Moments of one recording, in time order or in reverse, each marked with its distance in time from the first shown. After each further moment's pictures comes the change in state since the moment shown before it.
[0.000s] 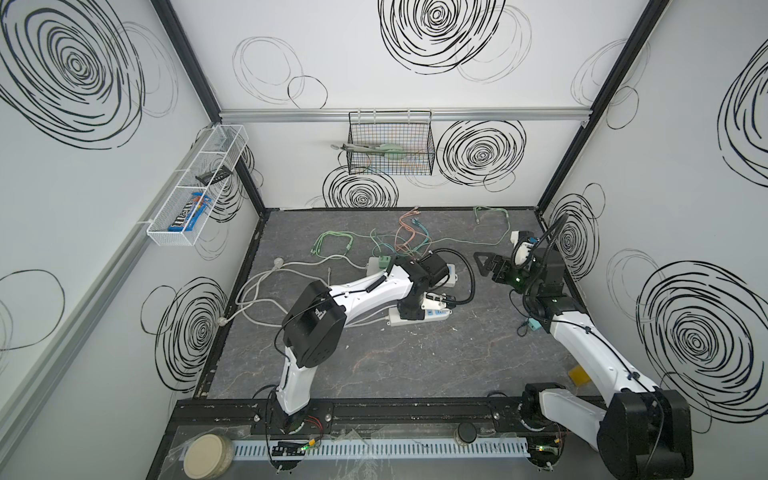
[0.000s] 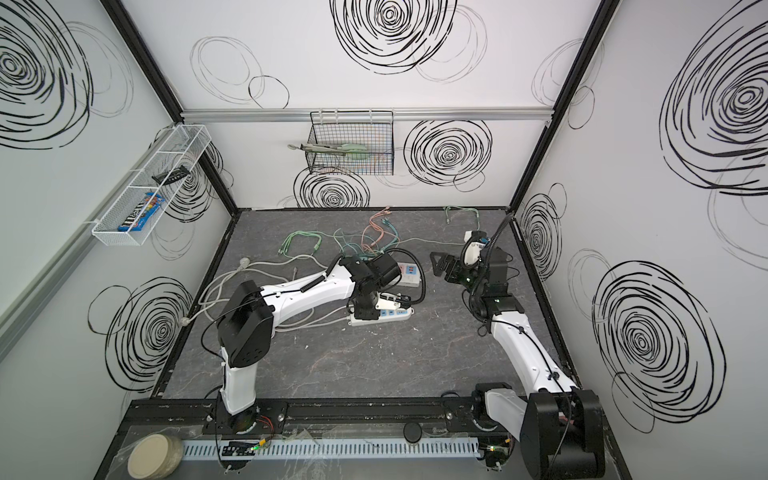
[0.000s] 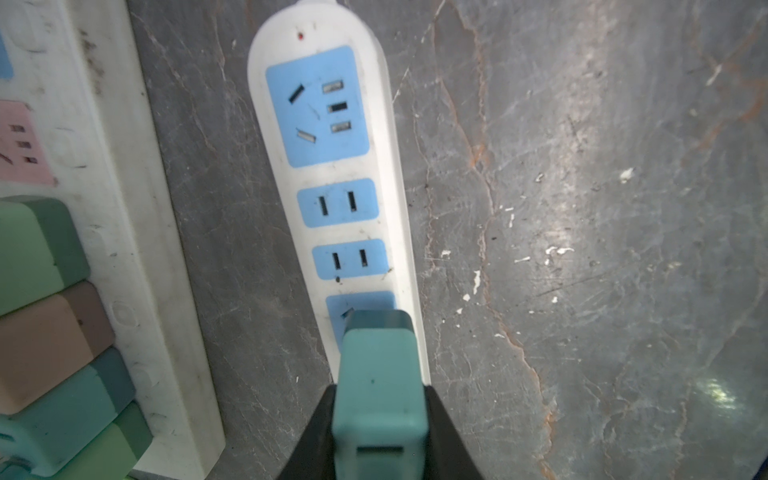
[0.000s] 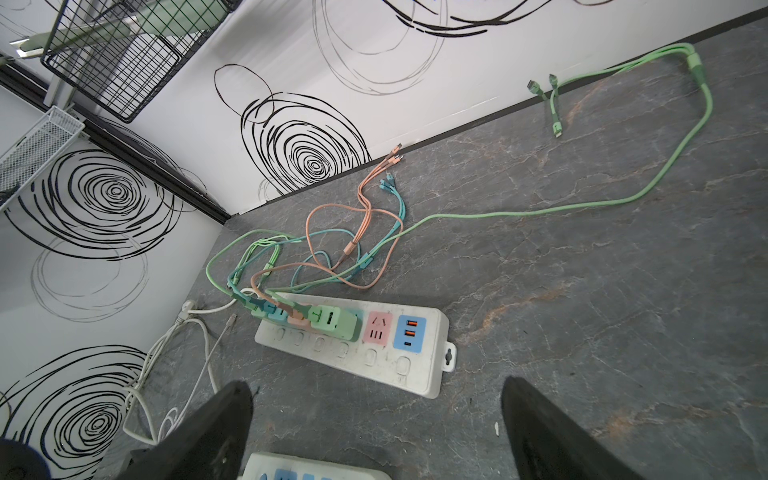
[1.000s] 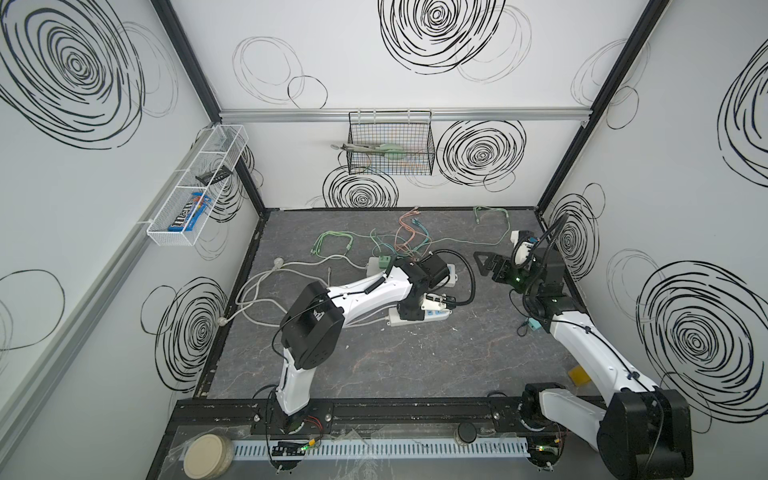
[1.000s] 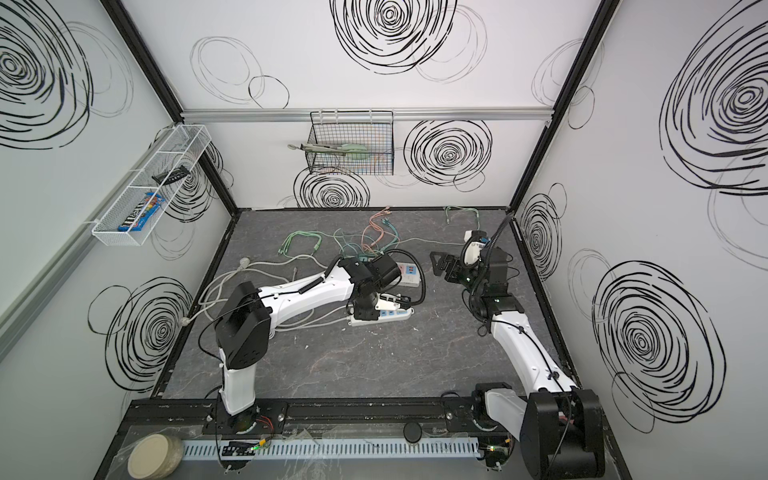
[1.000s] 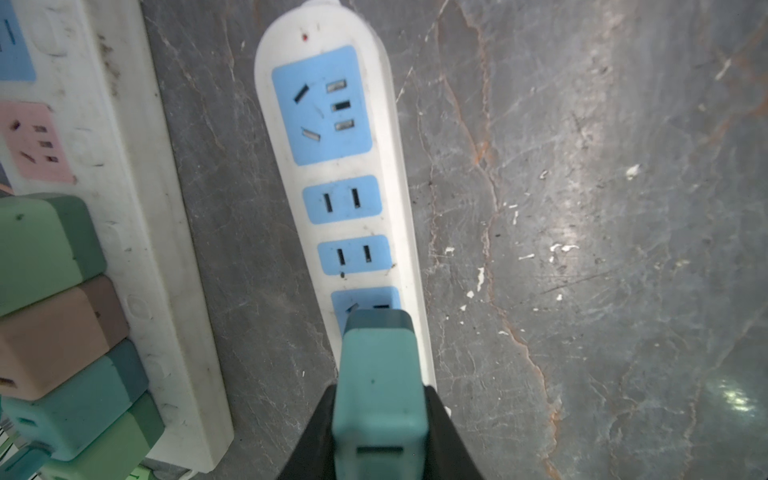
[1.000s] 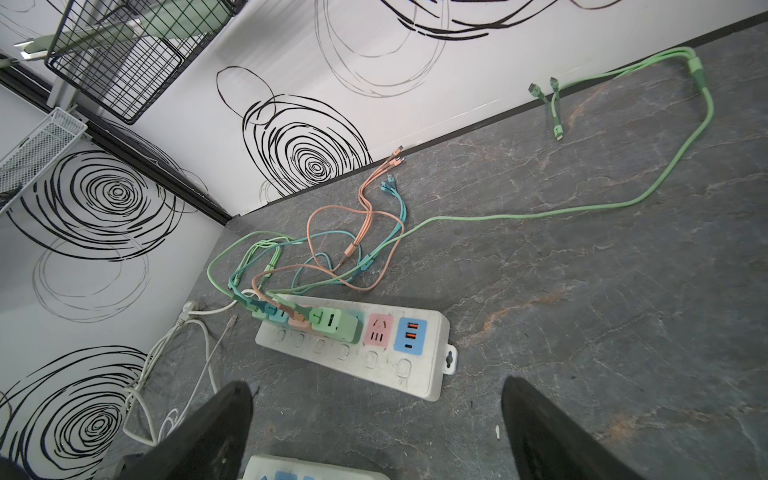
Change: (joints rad) left arm -0.011 -0.021 -0.016 0.014 -0.043 0.000; right arm 0.000 0.002 0.000 0.008 -0.001 0.000
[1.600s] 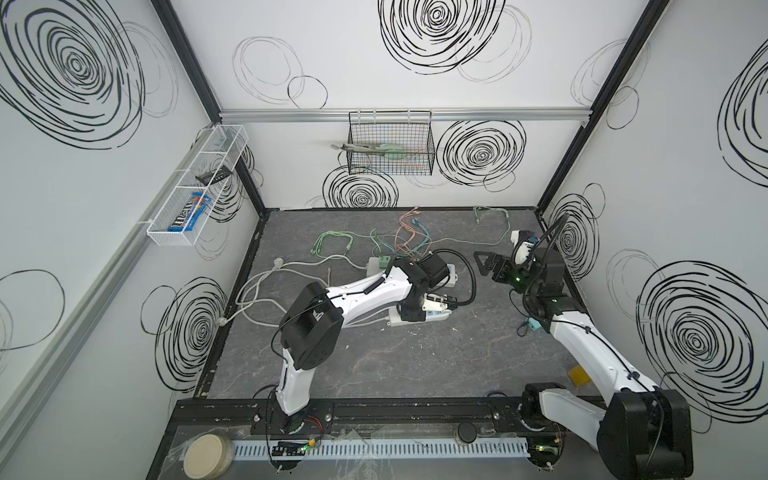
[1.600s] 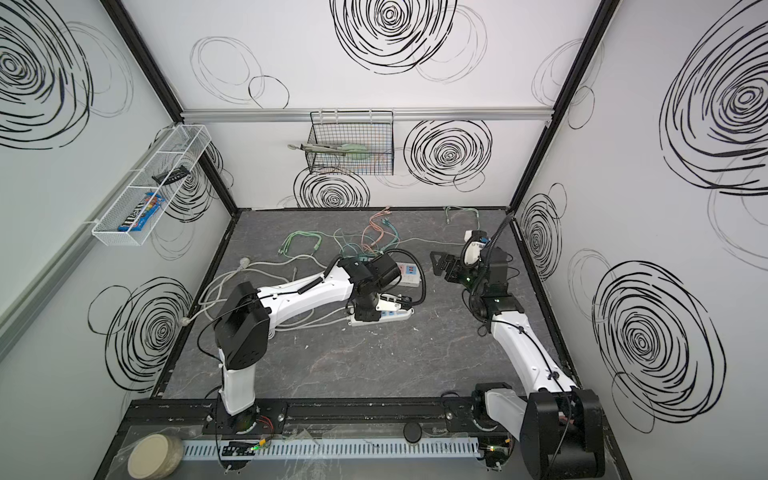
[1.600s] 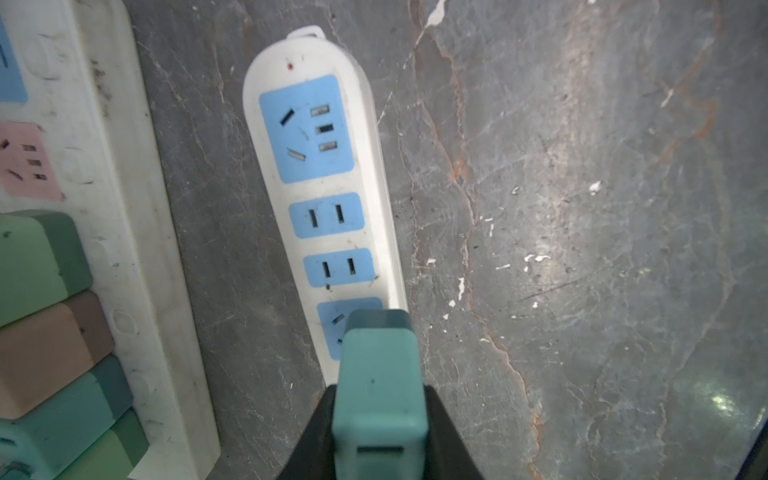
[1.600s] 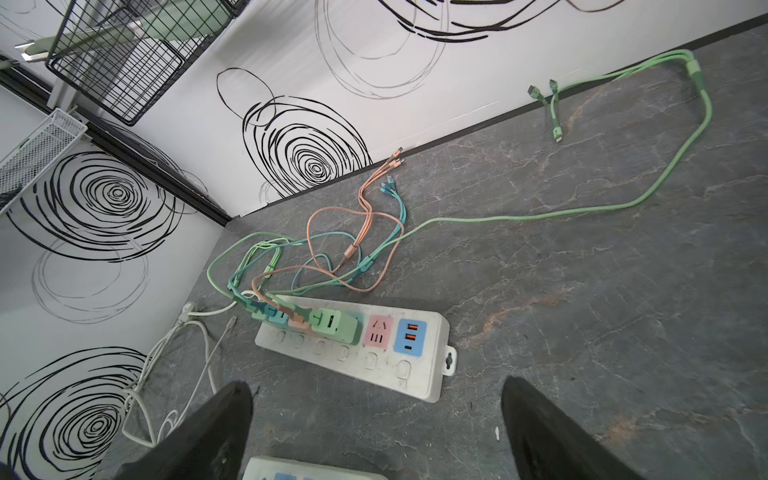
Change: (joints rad) left arm -0.001 -0.005 0.000 0.000 0.067 -0.004; right arm 0.000 0.000 0.000 0.003 0.002 0.000
